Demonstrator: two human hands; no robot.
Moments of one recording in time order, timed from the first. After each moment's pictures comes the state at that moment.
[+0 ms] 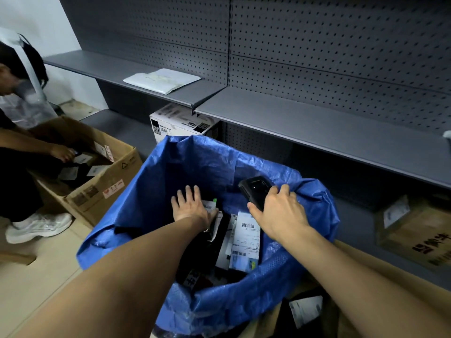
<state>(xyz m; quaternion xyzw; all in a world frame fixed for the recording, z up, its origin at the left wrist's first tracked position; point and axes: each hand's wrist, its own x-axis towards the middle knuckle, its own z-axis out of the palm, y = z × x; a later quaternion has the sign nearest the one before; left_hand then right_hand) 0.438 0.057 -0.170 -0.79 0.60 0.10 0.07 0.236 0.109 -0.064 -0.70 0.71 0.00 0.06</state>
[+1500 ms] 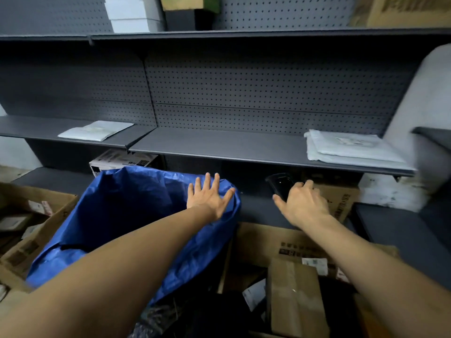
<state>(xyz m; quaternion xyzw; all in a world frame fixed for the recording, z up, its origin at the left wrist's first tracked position) 0.227 0.169 -0.018 -0.62 0.78 0.08 -0.04 0.020 0.265 0.018 -0.53 0.85 -0.04 -0.03</state>
